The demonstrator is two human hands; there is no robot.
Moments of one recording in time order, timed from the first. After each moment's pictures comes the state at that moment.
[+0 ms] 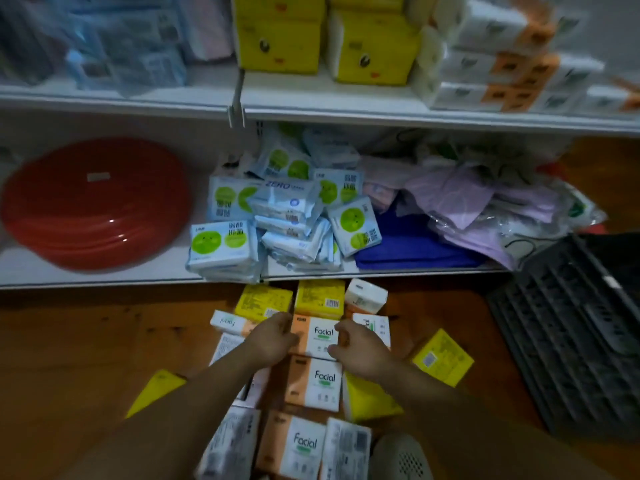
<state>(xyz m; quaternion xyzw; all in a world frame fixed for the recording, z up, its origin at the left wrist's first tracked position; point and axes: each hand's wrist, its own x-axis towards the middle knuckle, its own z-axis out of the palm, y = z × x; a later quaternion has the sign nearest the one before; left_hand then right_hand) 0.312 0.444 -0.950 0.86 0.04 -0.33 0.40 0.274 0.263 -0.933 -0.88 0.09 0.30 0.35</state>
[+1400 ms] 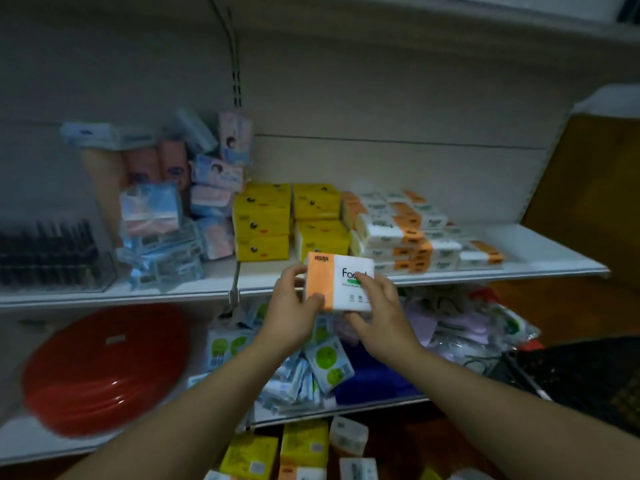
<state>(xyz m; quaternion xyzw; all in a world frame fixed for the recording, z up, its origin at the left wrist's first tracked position) 0.369 0.374 -0.659 0.78 -0.10 0.04 0.61 0.338 0.214 -0.679 -0.92 -0.03 -0.16 0.37</state>
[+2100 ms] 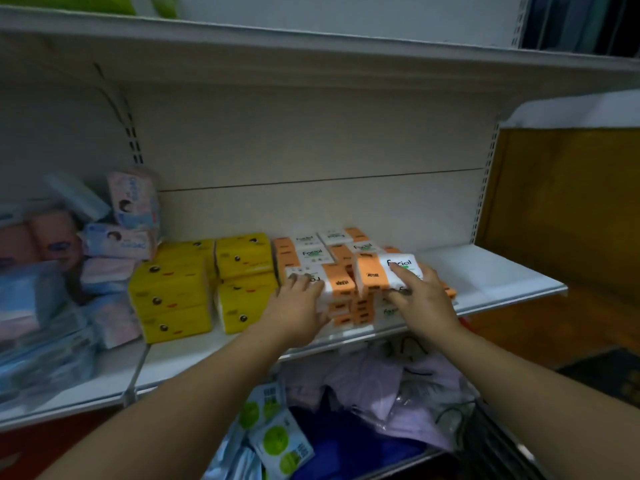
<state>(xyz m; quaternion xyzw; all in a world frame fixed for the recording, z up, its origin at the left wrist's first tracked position) 0.468 0.232 -0.604 0.96 -0.28 0.07 0.07 0.416 0.015 -0.633 -0.92 0.12 -0.26 0.28</state>
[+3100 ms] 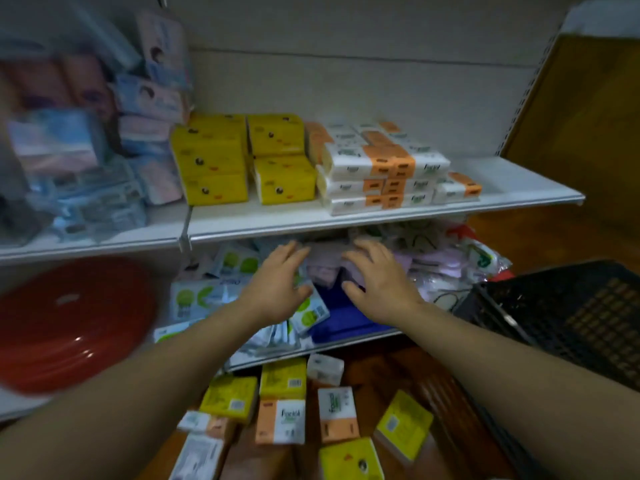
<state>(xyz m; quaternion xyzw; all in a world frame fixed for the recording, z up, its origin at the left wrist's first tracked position) 0.378 0.351 -0.716 0.94 -0.26 -0.02 0.21 0.327 0.158 -0.720 -0.98 -0.06 -0.12 0.15</state>
